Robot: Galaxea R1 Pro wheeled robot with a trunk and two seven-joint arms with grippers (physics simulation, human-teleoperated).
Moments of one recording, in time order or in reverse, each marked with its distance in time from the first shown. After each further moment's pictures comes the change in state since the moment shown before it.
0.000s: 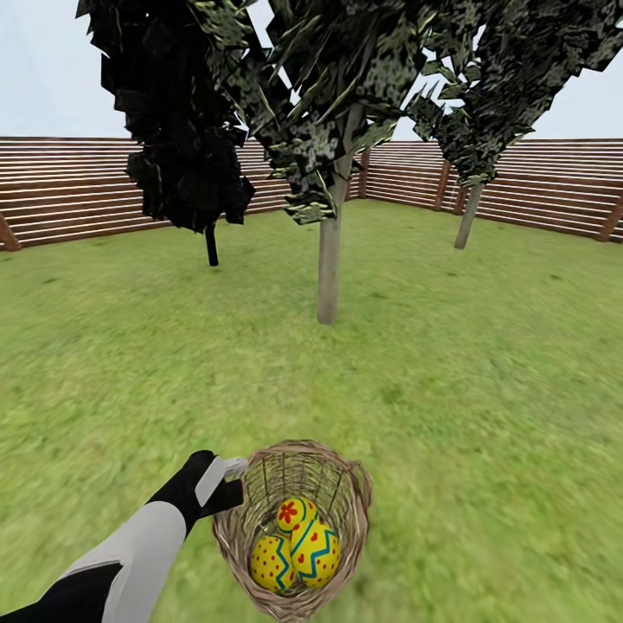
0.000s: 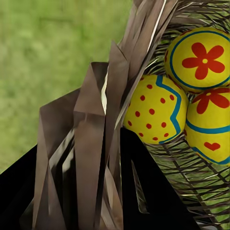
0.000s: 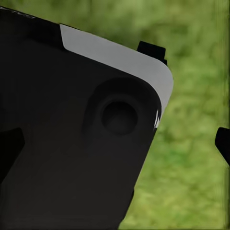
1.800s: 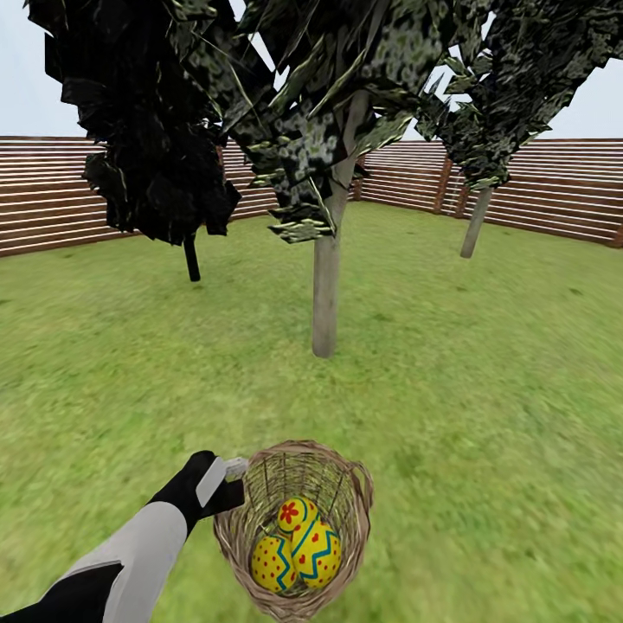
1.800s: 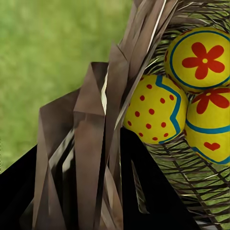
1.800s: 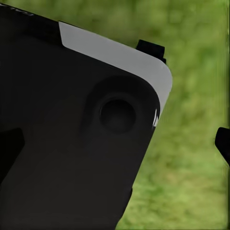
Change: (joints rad) left arm 0.001 -0.004 0.000 0.000 -0.001 0.000 0.000; right arm 0.000 -0.001 0.003 0.002 0.007 0.001 -0.003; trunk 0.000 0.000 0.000
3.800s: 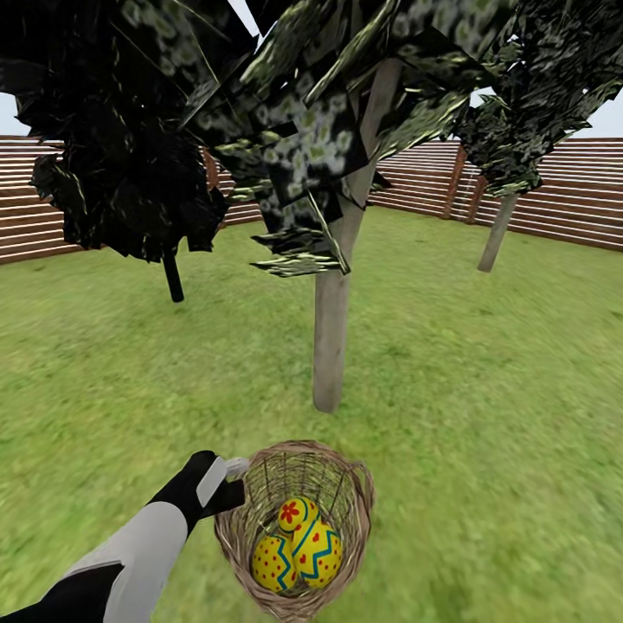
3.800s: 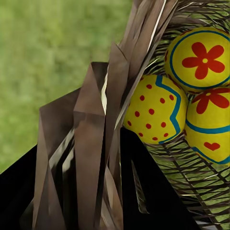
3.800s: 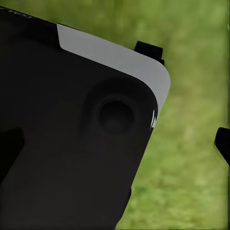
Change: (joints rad) left arm 0.000 -0.002 0.001 0.000 0.001 -0.001 0.000; right arm 0.000 -0.003 -0.002 -0.003 -0.005 -0.001 0.001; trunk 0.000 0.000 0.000
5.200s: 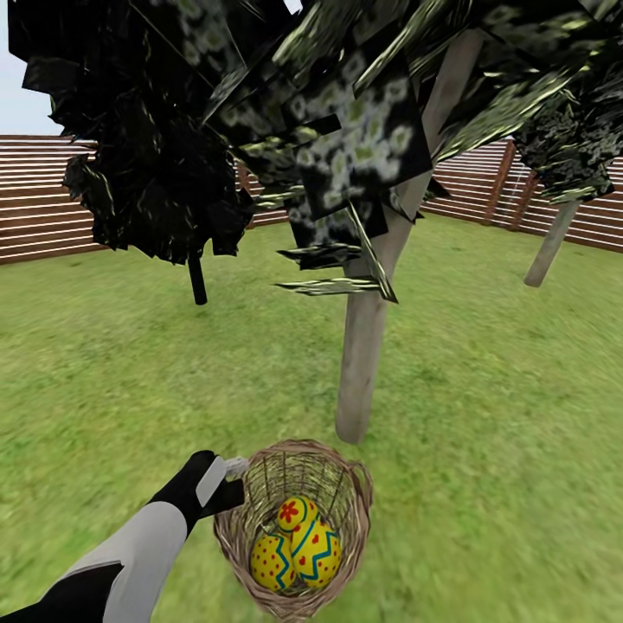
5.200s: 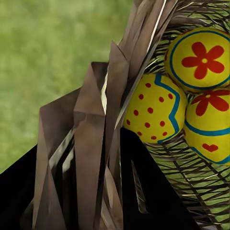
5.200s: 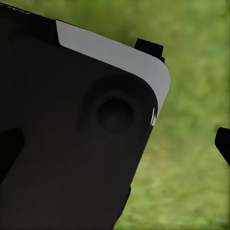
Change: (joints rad) left arm 0.000 0.002 0.001 -0.001 -0.001 -0.001 0.000; right arm 0.000 -0.001 0.002 0.000 0.004 0.007 0.002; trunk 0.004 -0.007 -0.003
